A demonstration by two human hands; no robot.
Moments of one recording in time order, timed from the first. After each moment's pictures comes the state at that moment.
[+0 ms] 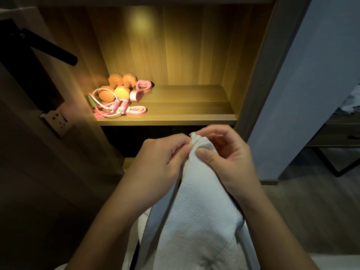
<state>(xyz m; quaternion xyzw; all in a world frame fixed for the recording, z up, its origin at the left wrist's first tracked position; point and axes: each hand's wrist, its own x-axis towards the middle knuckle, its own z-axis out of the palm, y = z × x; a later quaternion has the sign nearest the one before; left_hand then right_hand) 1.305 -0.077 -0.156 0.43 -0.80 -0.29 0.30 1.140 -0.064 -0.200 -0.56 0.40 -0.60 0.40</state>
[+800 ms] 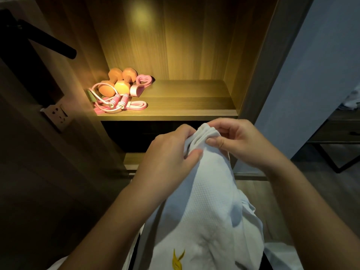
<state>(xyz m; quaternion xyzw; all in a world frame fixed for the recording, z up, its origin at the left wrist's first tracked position) 1.286 -0.083 -0.170 0.47 -0.81 -0.17 0.30 1.090 -0.101 -0.192 -0.70 0.43 -0.41 0.40</state>
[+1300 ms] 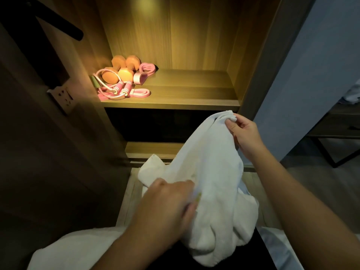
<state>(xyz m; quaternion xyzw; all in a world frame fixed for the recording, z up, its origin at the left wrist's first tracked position) 1.320 -0.003 -0.227 0.45 -0.88 -0.11 0.13 1.060 -0.135 -0.285 -0.47 0.57 -0.54 0.40</state>
